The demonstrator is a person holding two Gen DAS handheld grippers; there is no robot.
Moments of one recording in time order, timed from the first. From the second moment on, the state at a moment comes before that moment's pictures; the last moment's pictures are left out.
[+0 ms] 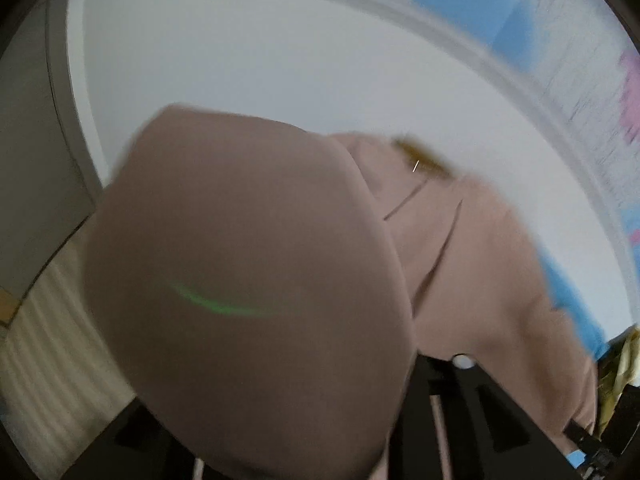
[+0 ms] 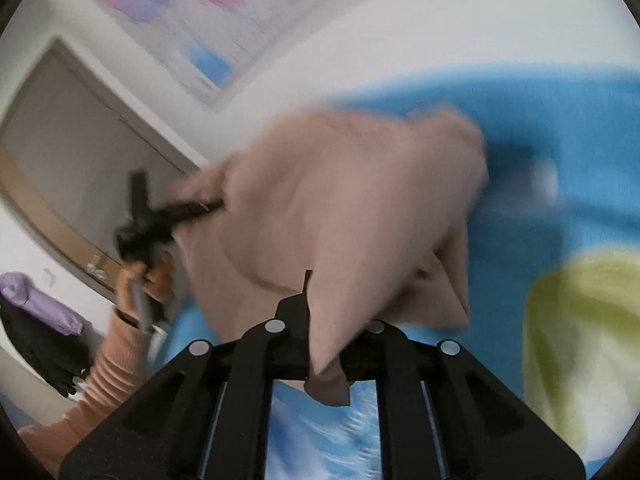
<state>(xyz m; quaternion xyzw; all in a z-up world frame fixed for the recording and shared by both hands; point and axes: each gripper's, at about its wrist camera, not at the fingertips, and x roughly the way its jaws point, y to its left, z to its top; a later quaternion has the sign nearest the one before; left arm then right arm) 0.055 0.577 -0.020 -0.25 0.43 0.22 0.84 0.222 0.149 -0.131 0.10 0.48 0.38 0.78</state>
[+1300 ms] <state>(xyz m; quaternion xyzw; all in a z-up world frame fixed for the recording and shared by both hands) -0.001 0.414 0.005 -0.09 0.42 0.15 0.89 0.239 0.176 -0.114 -0.02 0.43 0.31 0.85</state>
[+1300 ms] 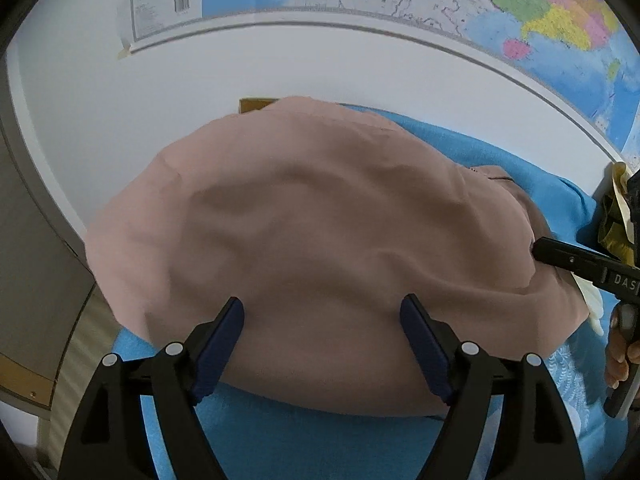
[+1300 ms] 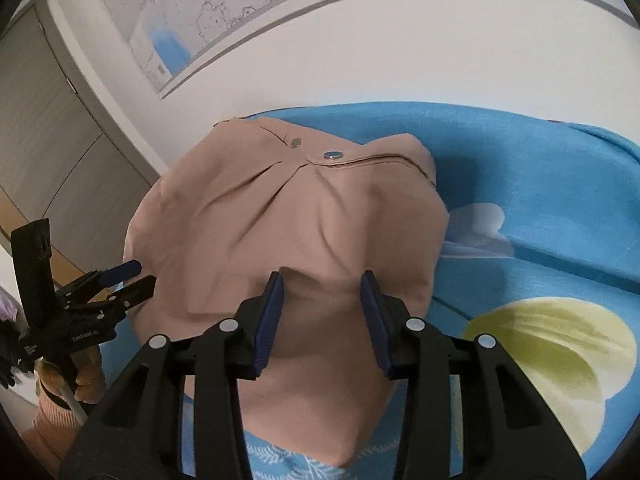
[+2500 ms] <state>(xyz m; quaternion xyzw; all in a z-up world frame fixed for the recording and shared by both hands) -0.001 0.364 0.003 -0.08 0.41 0.17 0.89 0.196 0.197 -0.117 -0.11 0.40 0.32 0.85</state>
